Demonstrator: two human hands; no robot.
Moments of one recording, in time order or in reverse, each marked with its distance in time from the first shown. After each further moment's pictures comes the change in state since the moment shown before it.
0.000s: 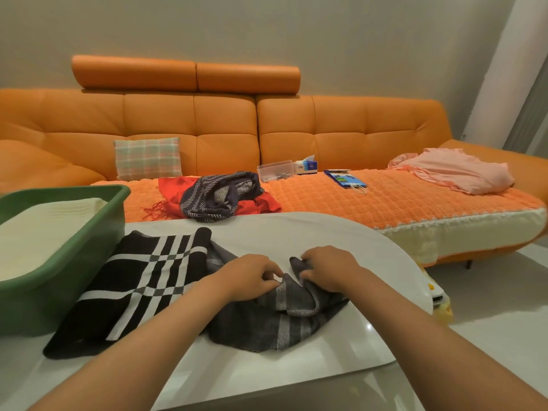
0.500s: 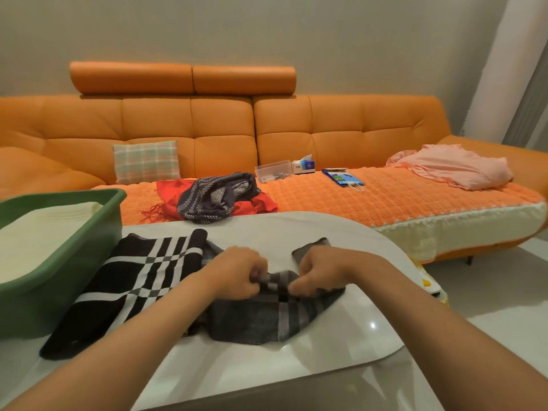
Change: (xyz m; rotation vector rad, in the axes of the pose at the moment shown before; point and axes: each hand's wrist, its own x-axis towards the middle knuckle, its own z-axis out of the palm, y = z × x) left_hand -0.008 -0.003 -0.011 0.197 0.092 0.105; right_hand -0.041 -0.001 -0.048 0.258 -0.303 -0.137
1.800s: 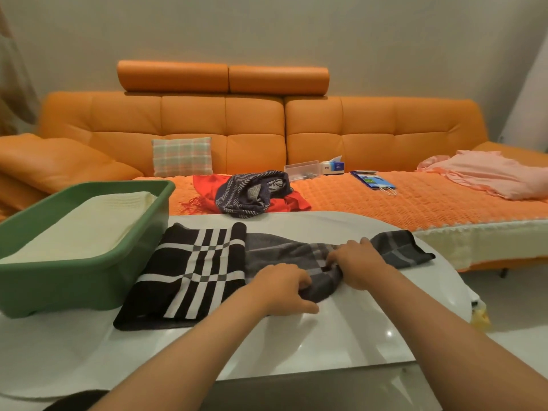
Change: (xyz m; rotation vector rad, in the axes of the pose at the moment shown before) left_hand -0.044 0.032 0.000 -0.129 -0.156 -0.202; right_hand 0.051 -0.014 0.037 -0.640 0.247 0.069
